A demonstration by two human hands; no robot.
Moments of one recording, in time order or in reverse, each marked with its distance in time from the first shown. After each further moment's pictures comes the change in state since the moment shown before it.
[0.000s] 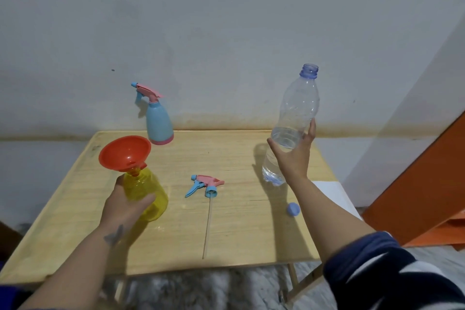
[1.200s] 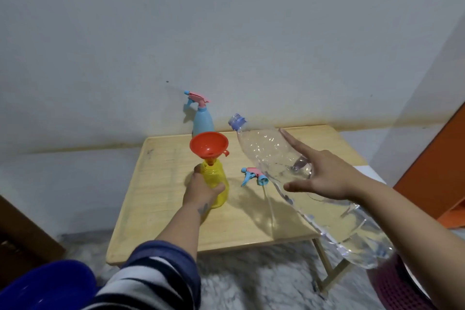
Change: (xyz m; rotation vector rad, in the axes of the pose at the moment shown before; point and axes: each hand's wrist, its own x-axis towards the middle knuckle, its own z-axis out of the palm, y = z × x) left_hand 0.026 -0.021 -0.020 0.055 -0.237 0.148; right_hand -0.159 -0.162 -0.022 -0.718 -0.751 -0.256
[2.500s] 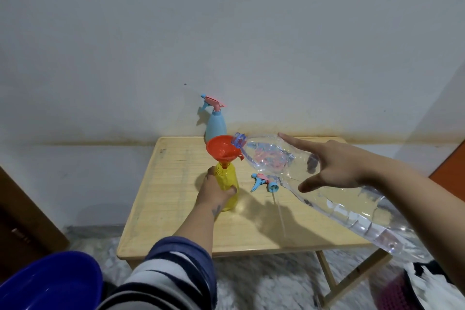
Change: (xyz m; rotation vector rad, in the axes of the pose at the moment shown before) left_hand -0.001 0.004 0.000 -0.054 -0.003 -0.026; right_hand 0.019 -0.035 -0.035 -0.235 -0.184 -0.037
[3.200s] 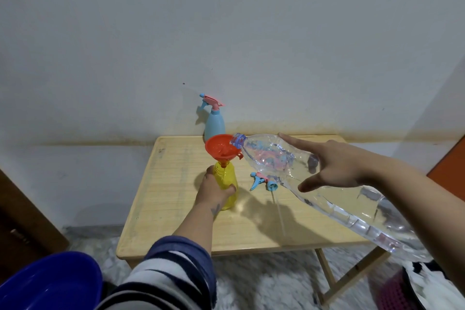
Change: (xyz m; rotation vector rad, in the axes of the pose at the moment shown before) left_hand -0.002 0.001 0.000 0.011 0.007 0.008; right_hand 0.002 0.005 0.003 0.002 -0.004 0.004
